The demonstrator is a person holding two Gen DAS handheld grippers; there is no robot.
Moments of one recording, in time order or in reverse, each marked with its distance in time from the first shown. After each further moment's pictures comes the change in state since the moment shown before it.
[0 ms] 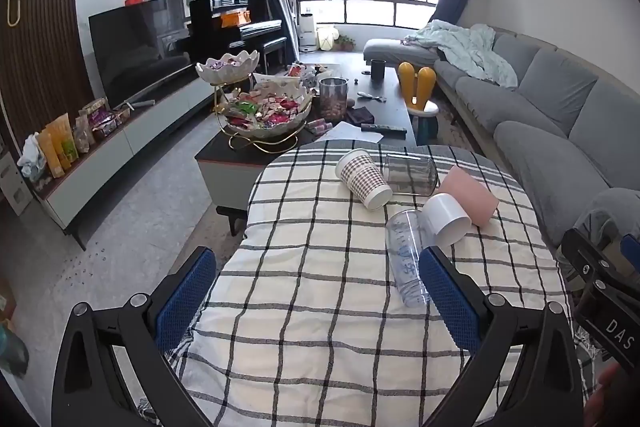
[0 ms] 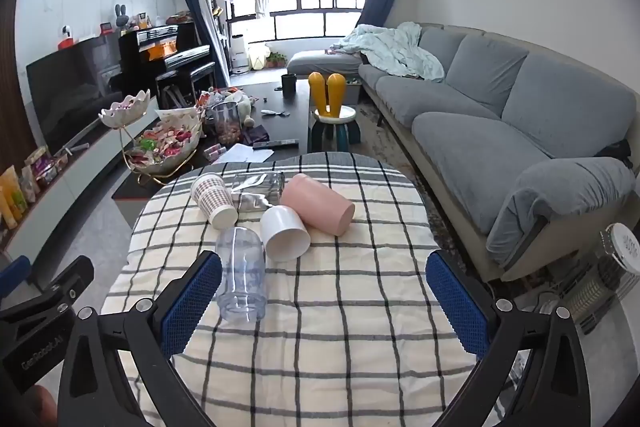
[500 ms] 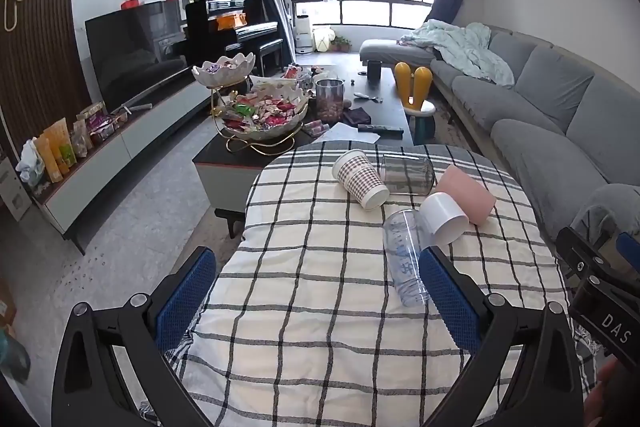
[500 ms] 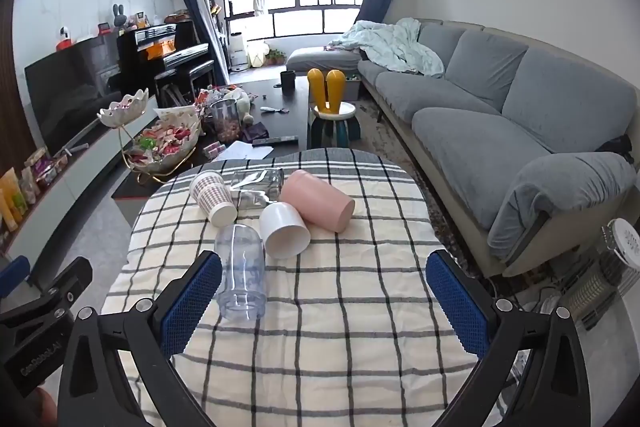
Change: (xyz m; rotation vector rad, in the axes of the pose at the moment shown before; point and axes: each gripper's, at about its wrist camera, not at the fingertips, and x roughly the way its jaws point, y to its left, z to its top) left arm -0.001 -0.007 -0.004 -0.003 -0.004 -0.001; right arm -0.001 0.000 0.001 0.006 0.008 0.003
